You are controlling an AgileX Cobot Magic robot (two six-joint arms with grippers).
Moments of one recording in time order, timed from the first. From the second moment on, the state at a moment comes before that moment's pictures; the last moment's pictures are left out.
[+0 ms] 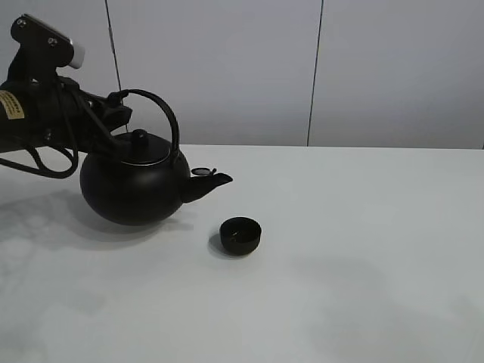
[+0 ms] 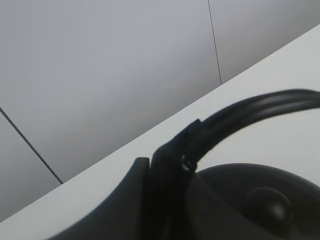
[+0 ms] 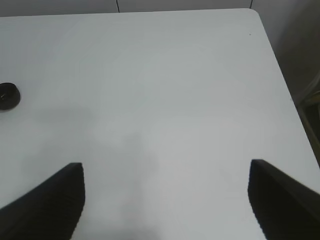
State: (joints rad) left arm -0.25 1.90 -0.77 0.34 -0.86 0.17; right arm -0.05 -0.02 -0.47 -0.03 1.08 -0.03
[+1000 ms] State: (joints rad) left arm -0.25 1.90 -0.78 0.42 -0.84 0.19; right arm -0.05 -0.02 -0.47 -0.03 1.08 -0.03
